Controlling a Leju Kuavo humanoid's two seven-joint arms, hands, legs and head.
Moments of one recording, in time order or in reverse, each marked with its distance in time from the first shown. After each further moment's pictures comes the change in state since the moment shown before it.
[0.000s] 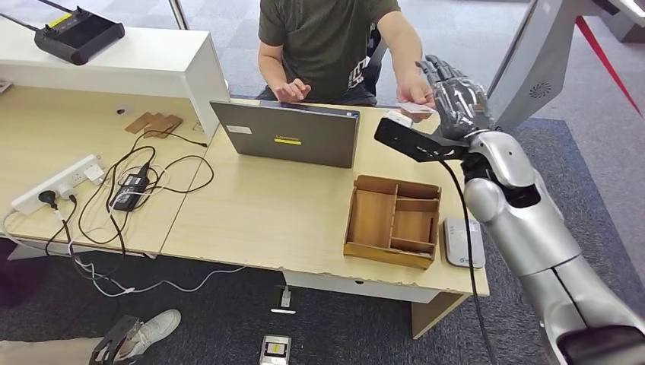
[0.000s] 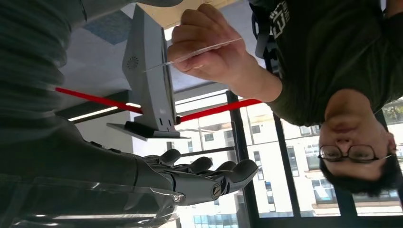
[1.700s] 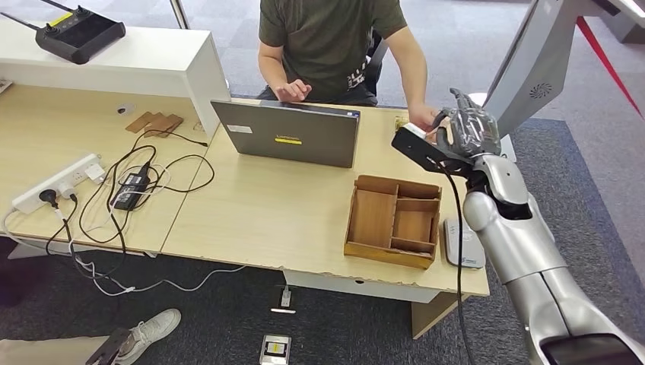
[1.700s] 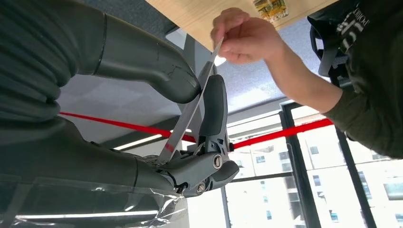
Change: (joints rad) left arm 0.051 0.019 -0.006 0.000 0.001 0.003 -0.011; right arm 0.083 0.036 -0.159 0.180 0.074 -0.063 0.030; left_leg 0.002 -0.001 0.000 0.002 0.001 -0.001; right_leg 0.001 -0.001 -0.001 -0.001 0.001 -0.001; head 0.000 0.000
